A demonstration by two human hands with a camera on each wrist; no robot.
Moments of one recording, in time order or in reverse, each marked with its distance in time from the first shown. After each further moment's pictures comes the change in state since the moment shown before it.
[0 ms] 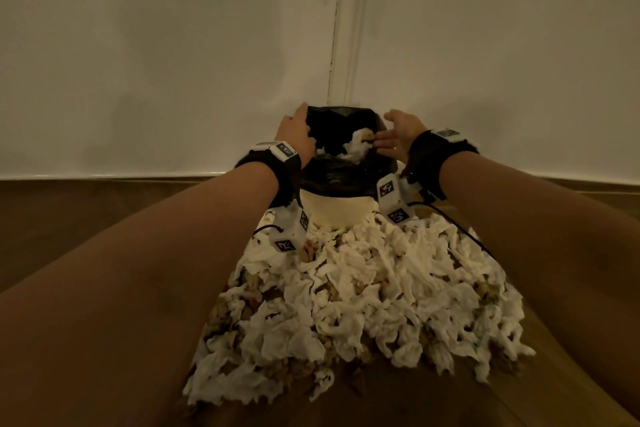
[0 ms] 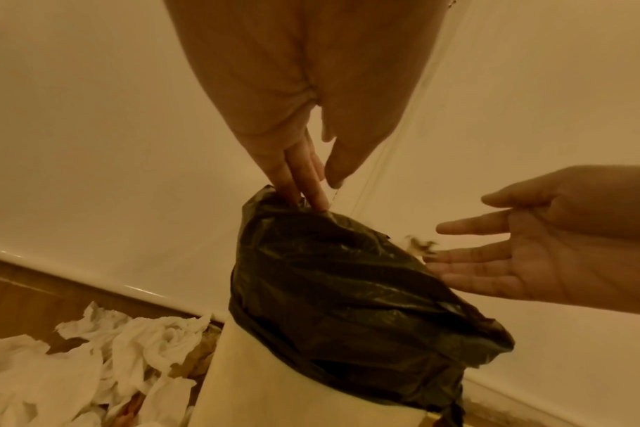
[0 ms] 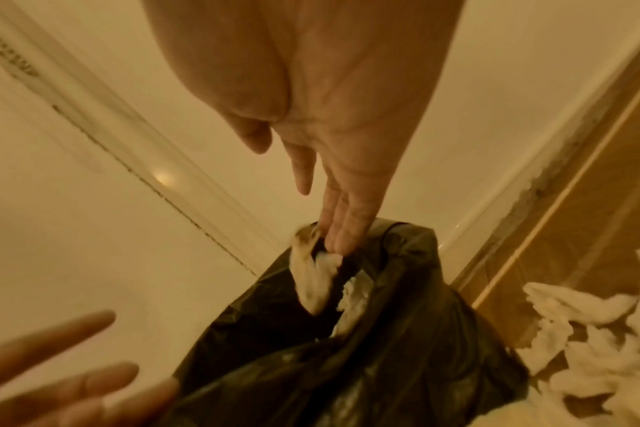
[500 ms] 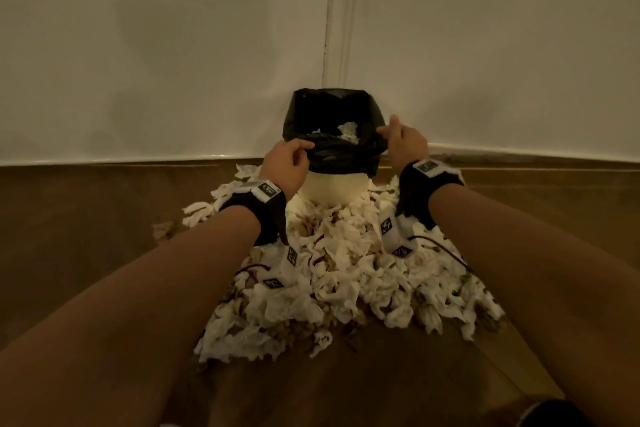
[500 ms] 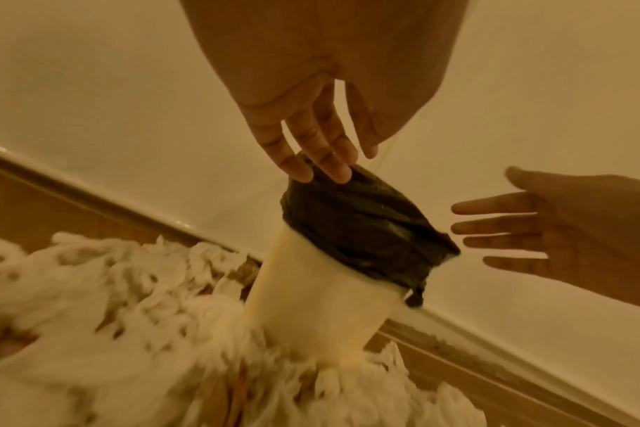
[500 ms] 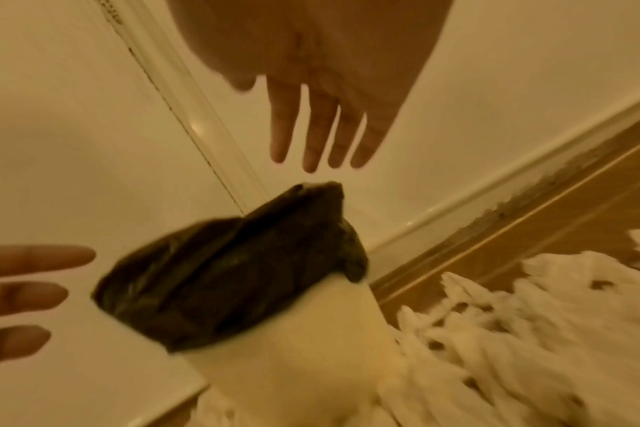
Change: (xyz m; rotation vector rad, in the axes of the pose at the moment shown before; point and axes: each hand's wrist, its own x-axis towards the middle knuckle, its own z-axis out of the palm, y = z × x) left_hand -0.087 -0.031 0.023 -0.129 0.110 0.076; right_hand -0.054 0.060 -0.013 -0.619 0.346 -0.374
